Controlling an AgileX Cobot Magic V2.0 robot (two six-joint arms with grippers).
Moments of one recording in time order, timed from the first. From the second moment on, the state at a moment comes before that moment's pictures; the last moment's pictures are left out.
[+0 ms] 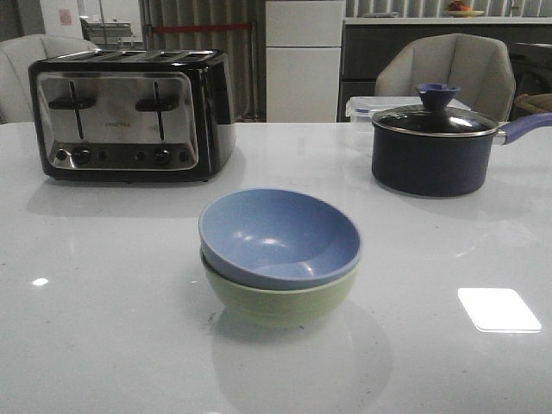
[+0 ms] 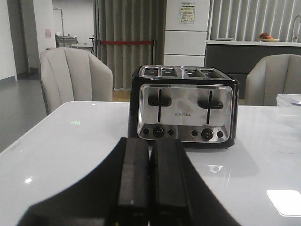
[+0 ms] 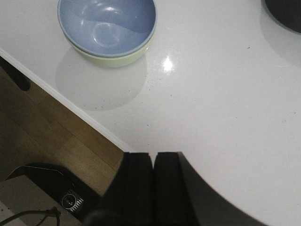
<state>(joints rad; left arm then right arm) -0.04 0.00 0.00 -0.12 0.00 0.10 0.61 0.60 -0.64 -0.06 0.86 0.04</state>
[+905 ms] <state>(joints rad) -0.04 0.00 0.00 -0.12 0.00 0.10 0.04 0.00 -0.03 -0.05 0.19 0.04</state>
